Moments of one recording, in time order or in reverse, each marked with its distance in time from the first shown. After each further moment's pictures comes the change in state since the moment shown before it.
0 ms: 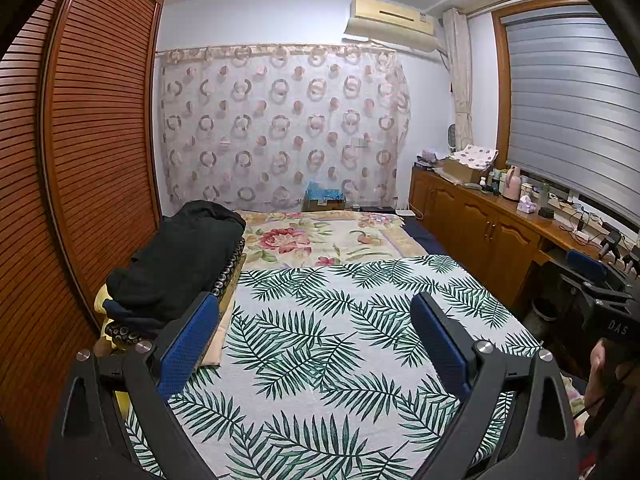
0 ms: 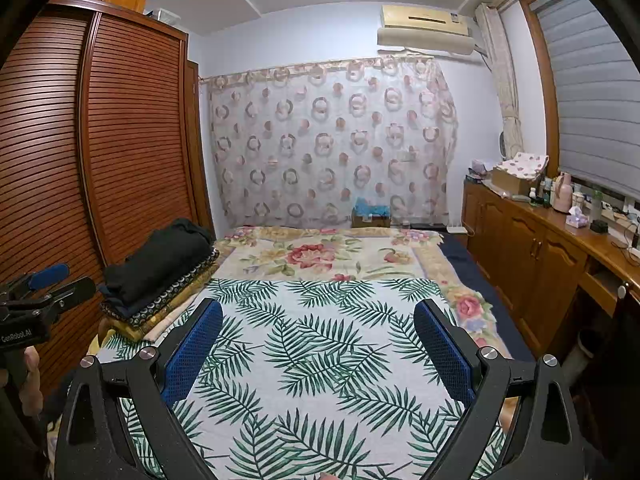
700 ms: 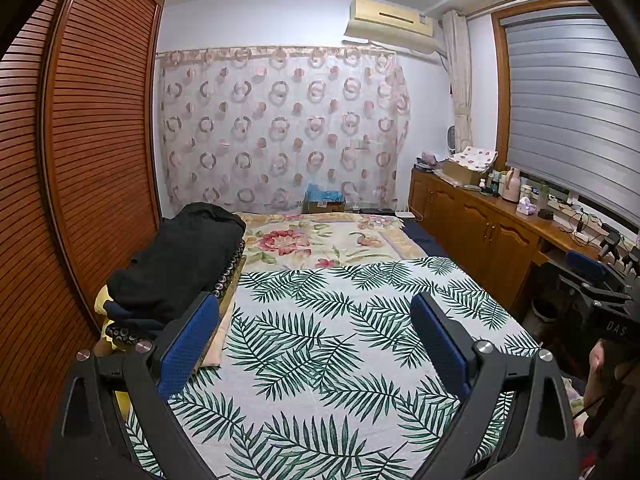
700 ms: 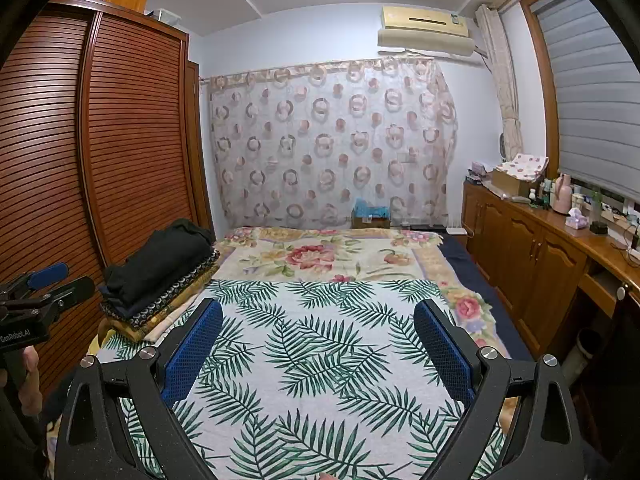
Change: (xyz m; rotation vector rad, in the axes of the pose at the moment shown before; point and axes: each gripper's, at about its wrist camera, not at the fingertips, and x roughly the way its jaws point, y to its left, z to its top) left arm 0.000 0.000 0.001 -0.001 0.001 0.000; right arm -0.001 -0.005 0.000 -0.003 -0.001 0.003
